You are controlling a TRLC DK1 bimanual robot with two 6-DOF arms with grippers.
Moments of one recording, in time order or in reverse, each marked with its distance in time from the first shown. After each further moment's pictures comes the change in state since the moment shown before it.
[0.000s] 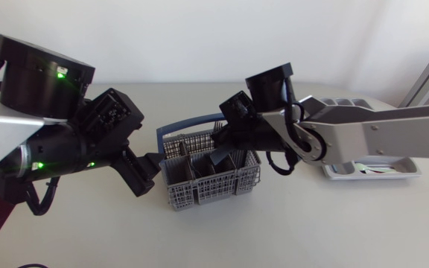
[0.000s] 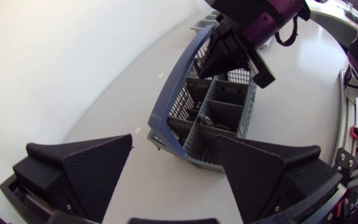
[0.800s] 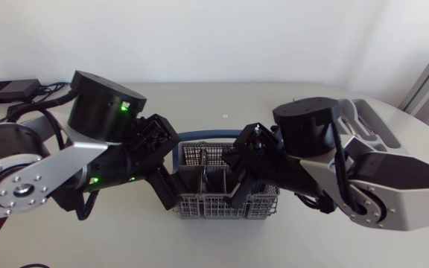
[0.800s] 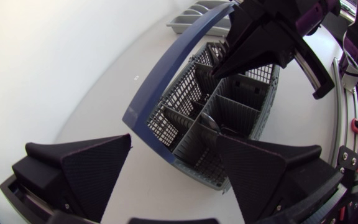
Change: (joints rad) left arm -0.081 0.159 -0.046 0.160 0.025 0.000; right arm 0.092 -0.258 -0.293 0.102 0.081 -0.198
